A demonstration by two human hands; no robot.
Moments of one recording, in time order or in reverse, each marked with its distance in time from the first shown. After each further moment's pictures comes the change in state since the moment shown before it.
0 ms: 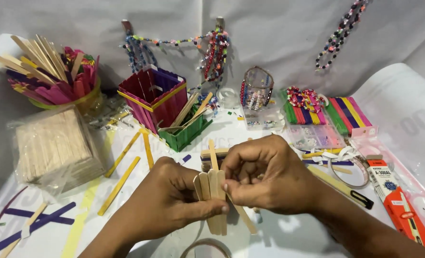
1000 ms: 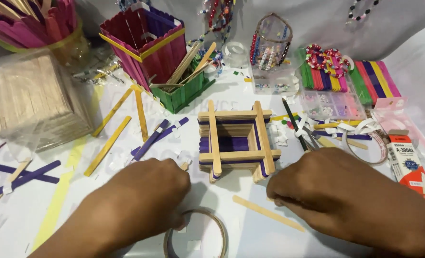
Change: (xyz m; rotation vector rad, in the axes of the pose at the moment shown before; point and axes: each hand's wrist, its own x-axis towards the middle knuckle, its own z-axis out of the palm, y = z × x) left_hand -0.003 0.021 0.013 0.923 -0.772 -0.646; right_hand -0.054 0.008 -0.051 -0.983 -0.639 0.109
